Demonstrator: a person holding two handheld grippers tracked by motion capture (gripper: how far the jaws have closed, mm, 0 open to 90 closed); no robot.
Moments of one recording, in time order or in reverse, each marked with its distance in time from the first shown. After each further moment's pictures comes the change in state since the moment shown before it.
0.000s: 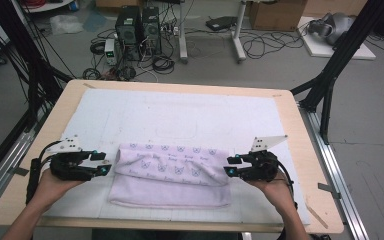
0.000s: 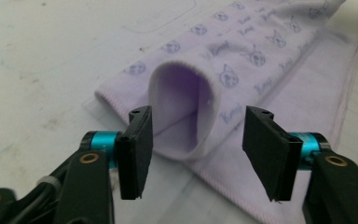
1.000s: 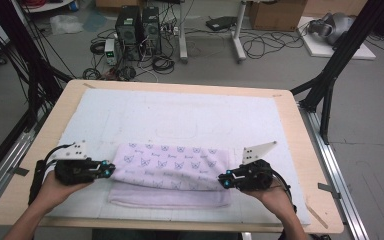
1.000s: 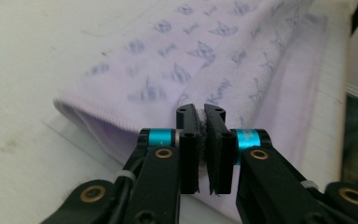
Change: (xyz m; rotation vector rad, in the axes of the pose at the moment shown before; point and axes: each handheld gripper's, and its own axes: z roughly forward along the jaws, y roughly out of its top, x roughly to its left) left arm -0.025 -0.010 -0.010 0.033 -0.089 0.094; right arm 0.030 0.000 0.006 0.094 0.148 -0.080
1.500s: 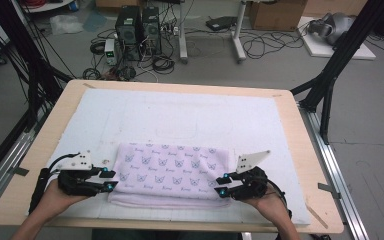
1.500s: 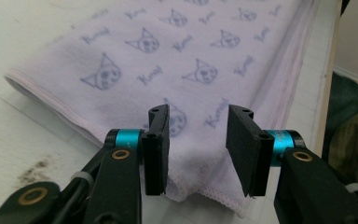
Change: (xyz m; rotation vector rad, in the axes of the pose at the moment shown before) left arm -0.008 -0.011 0.021 0.078 -0.016 0.013; right arm 0.004 -0.017 0.023 0.039 -0.053 -0.039
